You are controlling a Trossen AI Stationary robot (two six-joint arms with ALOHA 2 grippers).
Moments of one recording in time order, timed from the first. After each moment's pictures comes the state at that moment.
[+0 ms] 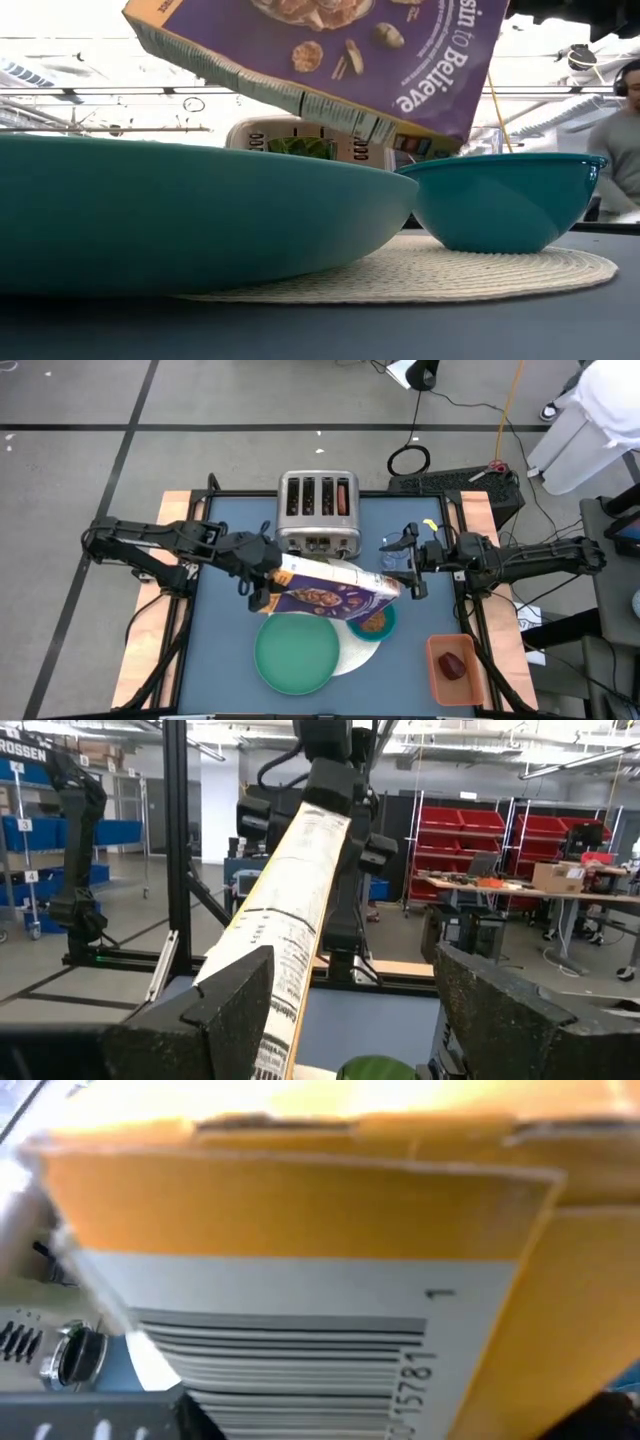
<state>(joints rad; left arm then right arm) -0.14 1.32 1.42 -0.86 0.03 -0.32 0.01 0.74 0.41 0.47 -0.06 -0.05</state>
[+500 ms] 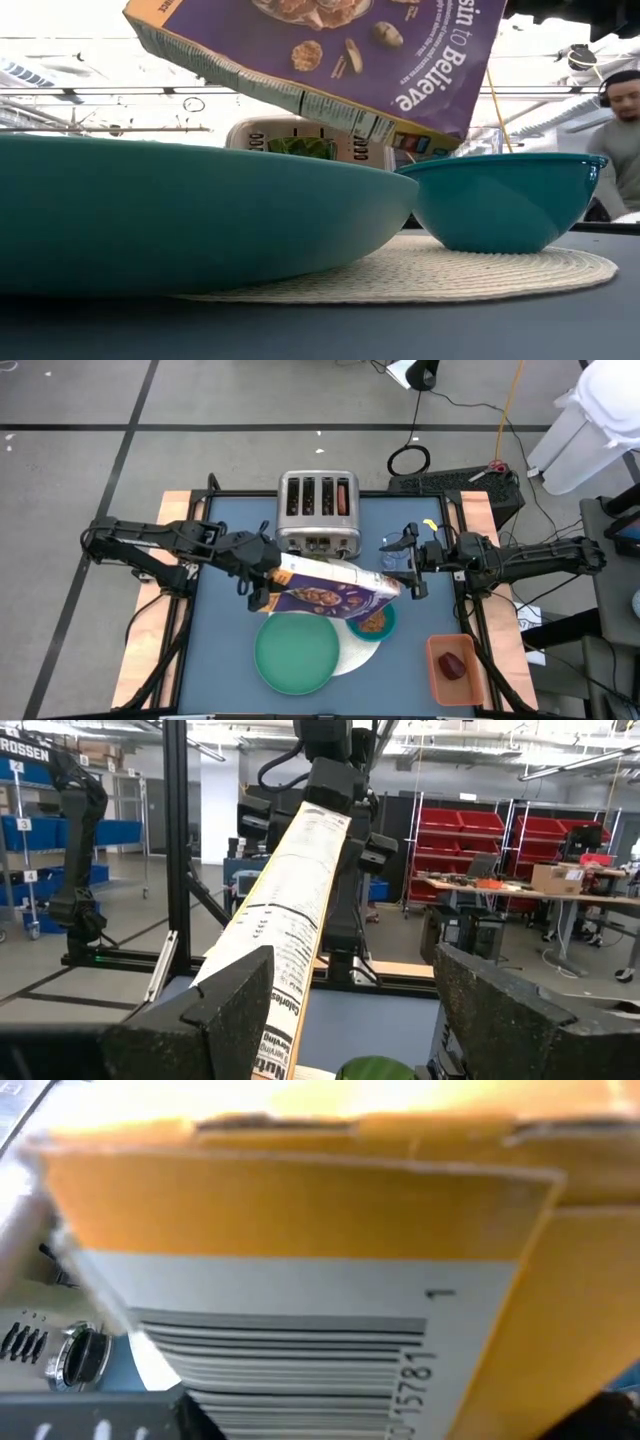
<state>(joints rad) -0.15 1.31 1.42 -0.86 0.02 -0.32 0.01 0.74 0.41 0.48 -0.05 -0.05</state>
